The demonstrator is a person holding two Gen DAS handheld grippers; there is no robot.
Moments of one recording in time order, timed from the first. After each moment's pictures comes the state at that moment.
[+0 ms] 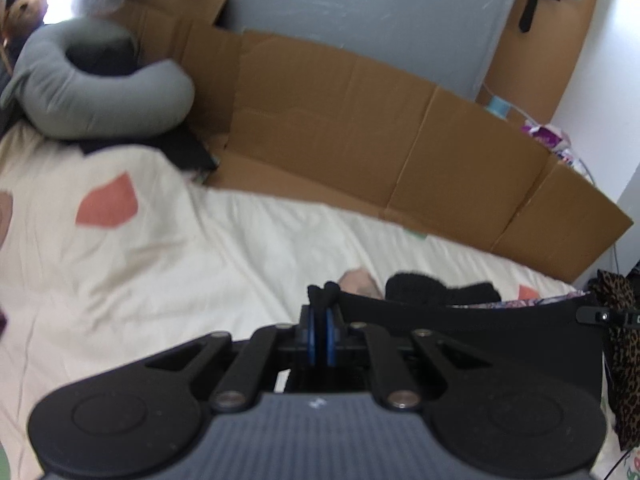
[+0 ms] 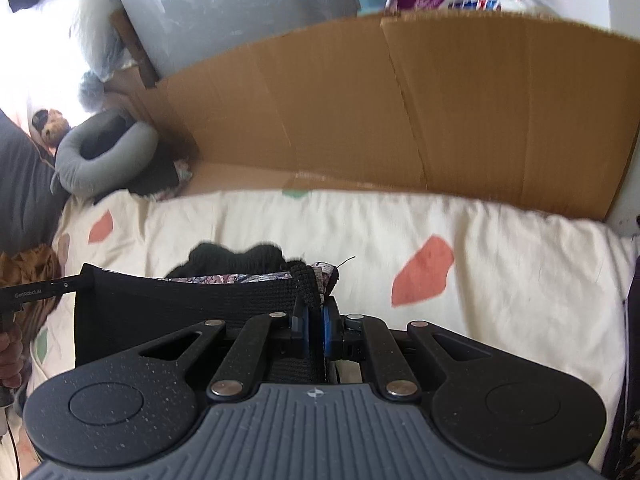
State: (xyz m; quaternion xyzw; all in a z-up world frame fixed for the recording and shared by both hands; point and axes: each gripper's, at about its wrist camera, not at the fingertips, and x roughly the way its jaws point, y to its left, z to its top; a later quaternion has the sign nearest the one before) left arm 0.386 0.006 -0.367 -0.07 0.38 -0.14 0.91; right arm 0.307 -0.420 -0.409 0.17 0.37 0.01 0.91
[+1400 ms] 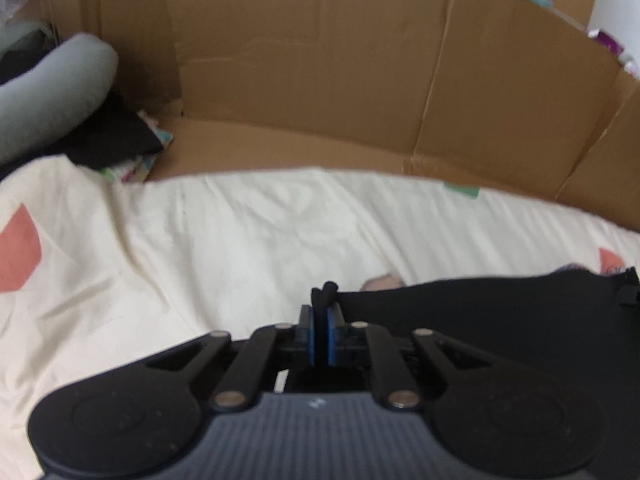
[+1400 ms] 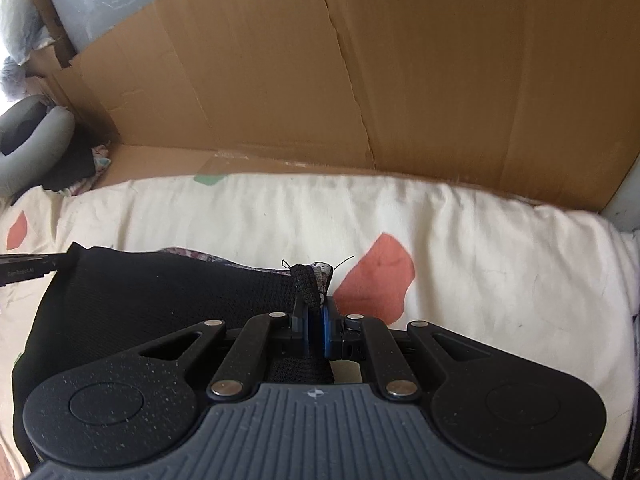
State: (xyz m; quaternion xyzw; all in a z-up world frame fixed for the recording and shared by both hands) left arm 0.490 -0.063 -0.437 0.04 0.47 -0.11 0.88; right arm 0.374 -0.439 -0.469 0.16 0.43 -0.07 0.89
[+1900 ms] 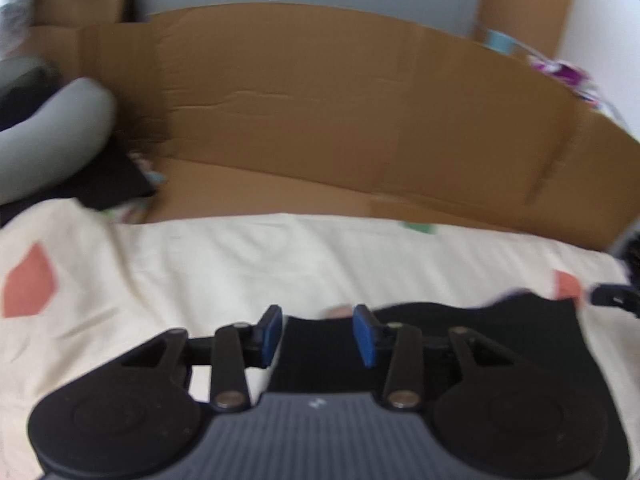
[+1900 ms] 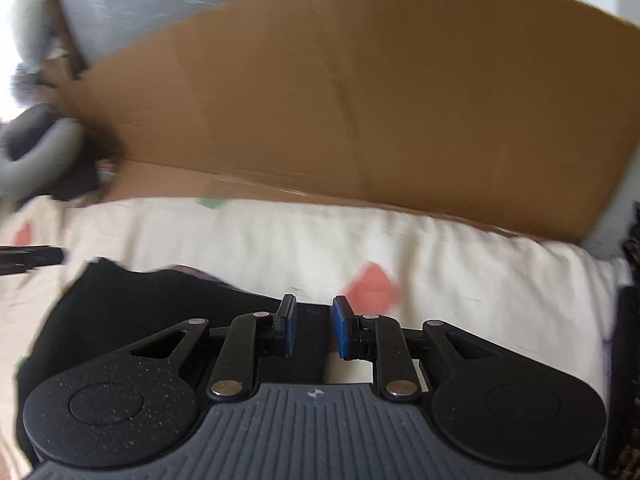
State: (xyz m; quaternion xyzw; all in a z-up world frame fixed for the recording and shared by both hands) left arm 0.466 -0.079 -0.383 0.03 0.42 -0.16 0.89; right arm 0.359 -0.436 -0.440 0.14 0.39 -0.04 0.91
